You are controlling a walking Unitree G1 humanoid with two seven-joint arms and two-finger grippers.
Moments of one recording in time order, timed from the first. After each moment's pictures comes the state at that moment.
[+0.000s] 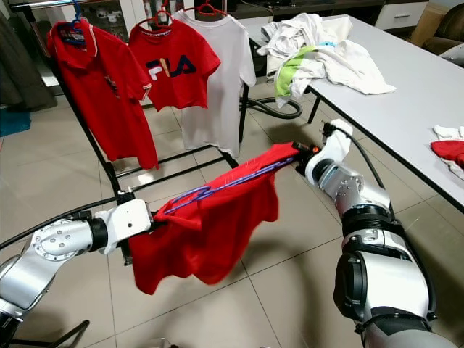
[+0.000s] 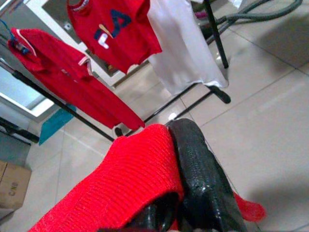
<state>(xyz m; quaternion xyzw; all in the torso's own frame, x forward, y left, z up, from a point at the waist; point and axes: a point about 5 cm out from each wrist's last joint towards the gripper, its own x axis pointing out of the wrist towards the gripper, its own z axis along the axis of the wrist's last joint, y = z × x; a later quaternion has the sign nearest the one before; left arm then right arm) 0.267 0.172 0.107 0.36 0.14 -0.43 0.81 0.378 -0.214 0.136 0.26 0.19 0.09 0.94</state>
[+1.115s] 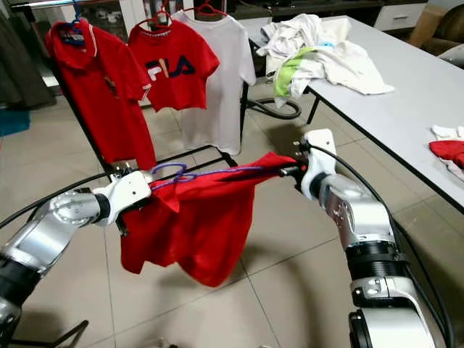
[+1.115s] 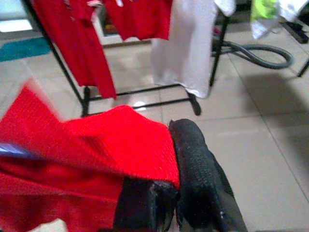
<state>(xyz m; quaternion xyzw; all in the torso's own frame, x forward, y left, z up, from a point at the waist) 0.317 0.190 0.112 0.39 0.21 -0.35 0.83 0.346 -0.203 0.133 0.01 0.18 0.16 0.97</state>
